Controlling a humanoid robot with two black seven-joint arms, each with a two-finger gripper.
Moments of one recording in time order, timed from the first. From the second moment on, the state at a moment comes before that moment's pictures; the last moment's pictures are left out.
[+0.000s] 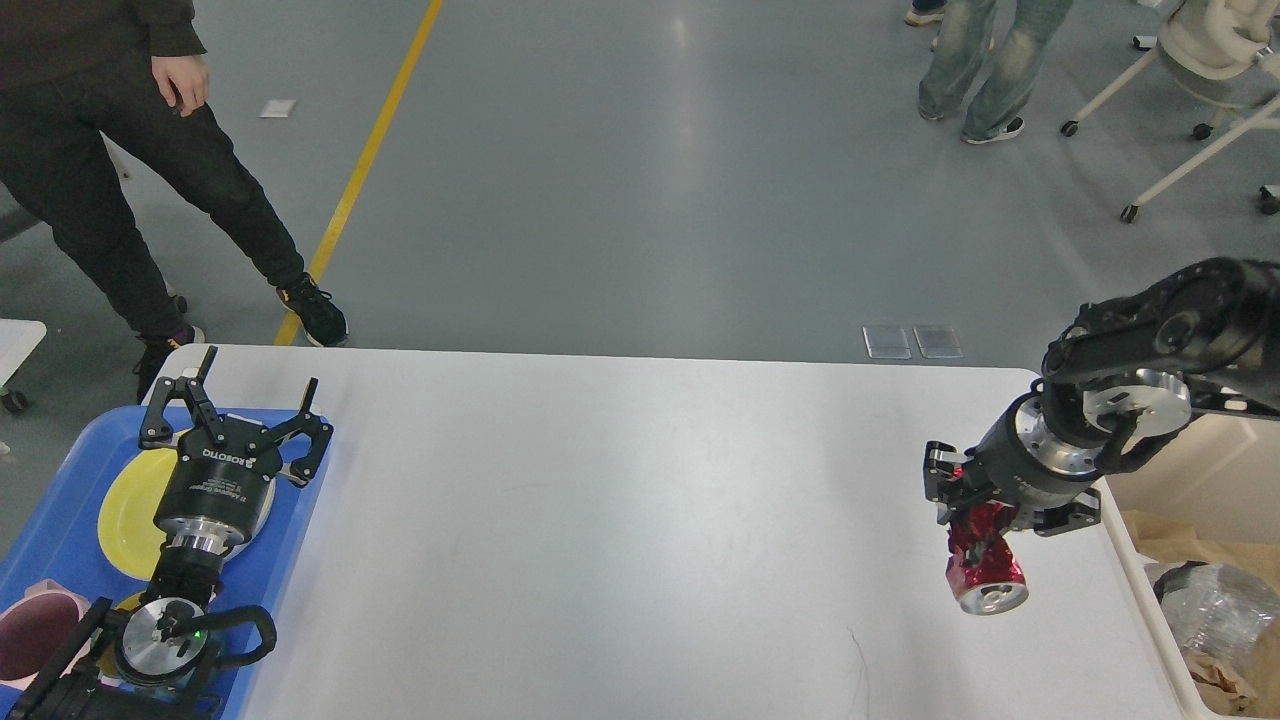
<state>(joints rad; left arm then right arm) -0.24 0.14 -1.52 -0.78 0.21 -0.62 -0.16 1.88 -0.35 -1.24 1.44 0.13 0.37 -0.24</state>
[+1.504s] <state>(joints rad) -0.24 0.14 -1.52 -0.78 0.21 -0.62 -0.16 0.77 -0.52 -1.07 0.17 0.19 0.23 -0.20</state>
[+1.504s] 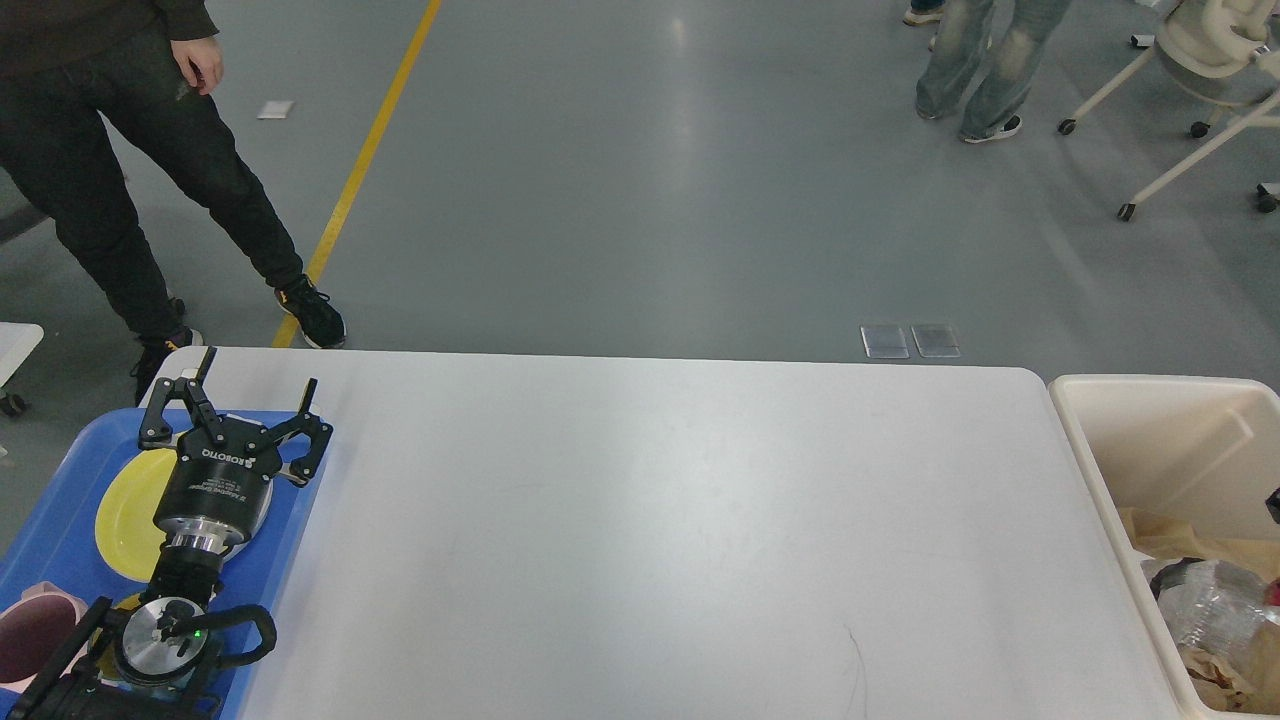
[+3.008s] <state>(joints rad) -0.24 0.14 -1.52 -0.78 0.21 -0.62 -0.16 0.88 -0.49 0.21 0.32 0.19 -0.03 -0.18</state>
